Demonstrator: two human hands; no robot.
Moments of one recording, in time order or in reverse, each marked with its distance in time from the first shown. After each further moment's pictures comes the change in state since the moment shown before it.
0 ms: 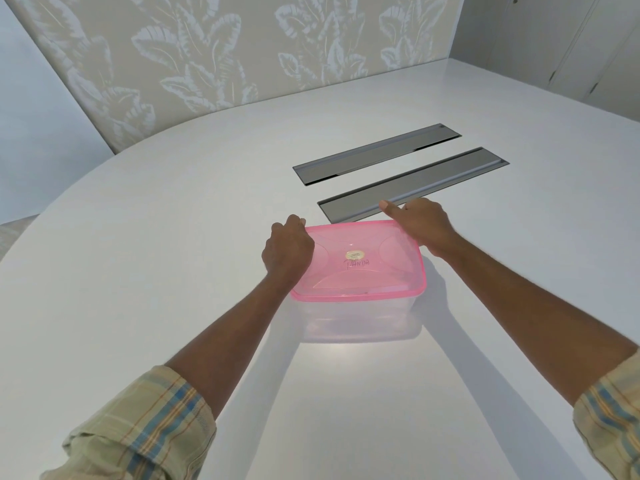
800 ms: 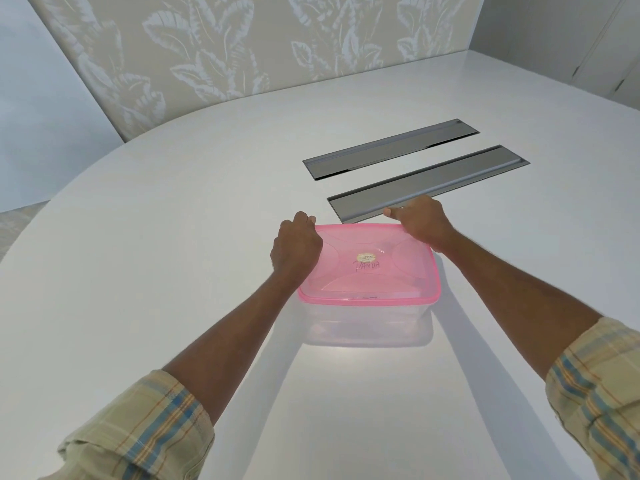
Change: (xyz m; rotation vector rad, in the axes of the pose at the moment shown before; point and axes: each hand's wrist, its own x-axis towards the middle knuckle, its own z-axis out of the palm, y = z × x) left_hand 0.006 -0.004 0.005 -0.069 -0.043 -0.010; right_hand 0.051 0.003 0.031 -0.384 -0.123 -0.198
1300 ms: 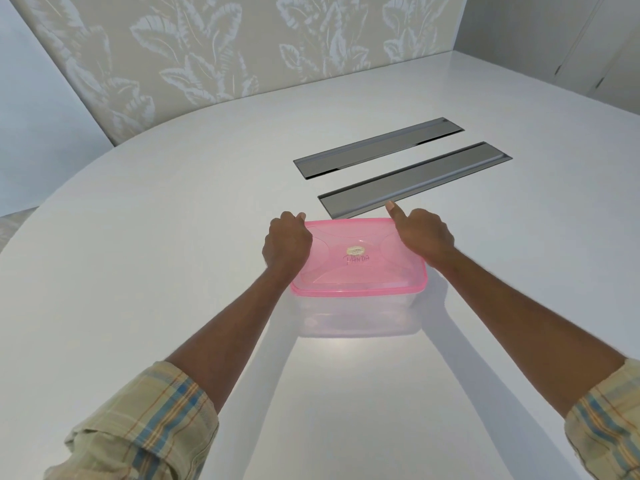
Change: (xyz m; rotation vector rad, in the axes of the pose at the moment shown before) left_hand -0.001 0.005 -0.001 0.000 0.003 -0.067; right_hand -0.068 -0.002 0.001 0.193 0.169 0.320
